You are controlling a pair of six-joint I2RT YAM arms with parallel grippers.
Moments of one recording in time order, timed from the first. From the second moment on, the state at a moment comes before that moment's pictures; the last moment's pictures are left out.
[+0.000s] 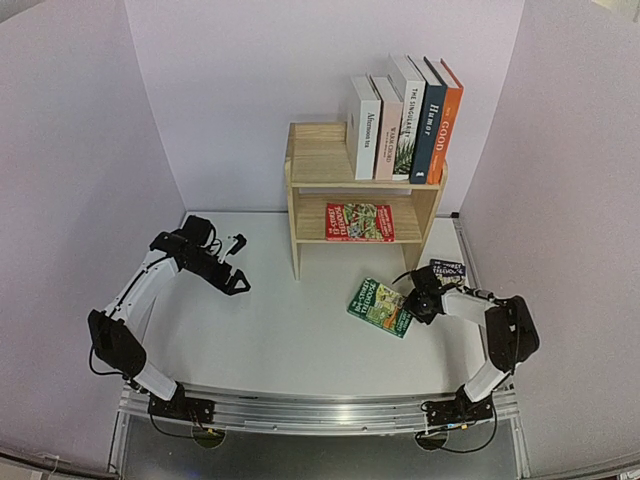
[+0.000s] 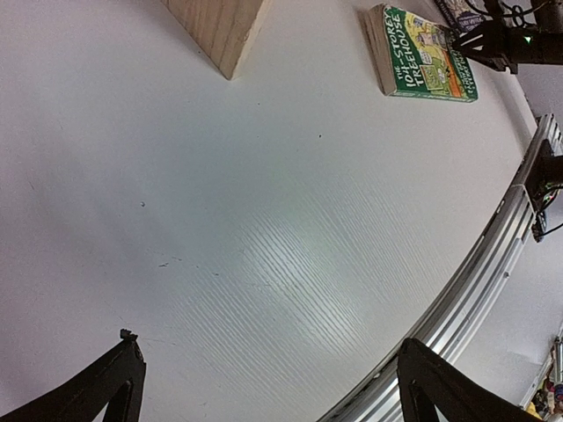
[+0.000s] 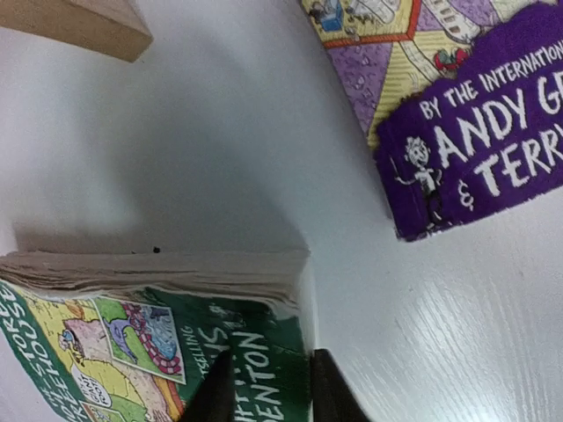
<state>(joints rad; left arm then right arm) -0.35 1.56 1.49 -1.09 0.44 0.21 0.36 1.67 0.89 -0.41 0.08 1.00</state>
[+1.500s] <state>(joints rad) -0.81 1.48 0.91 -0.66 0.32 0.95 0.82 1.77 0.96 0.00 -0.30 1.11</state>
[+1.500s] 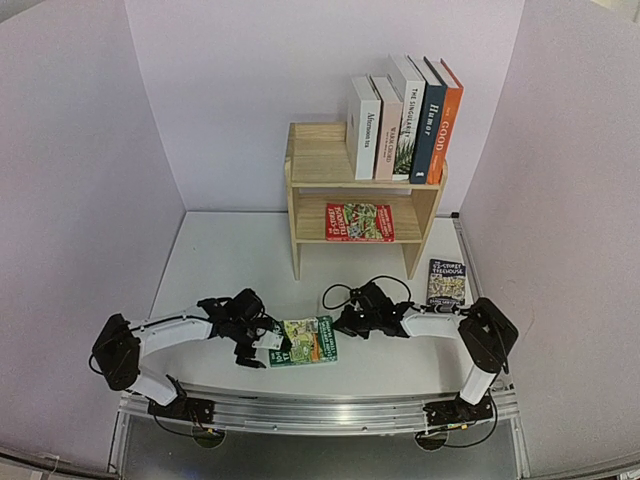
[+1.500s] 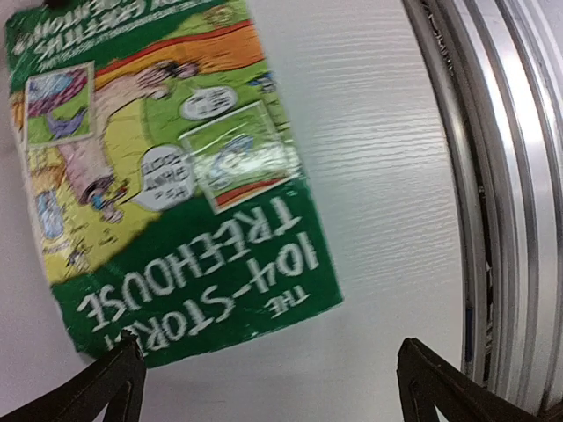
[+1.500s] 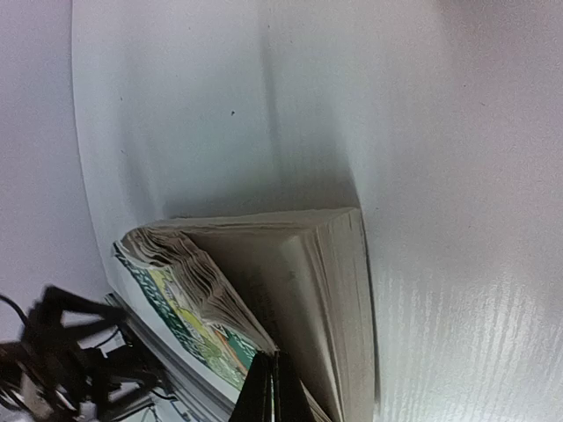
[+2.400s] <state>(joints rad) -0.96 1.49 0.53 0.15 -0.03 1.07 0.80 1.82 1.01 0.09 -0.31 1.55</state>
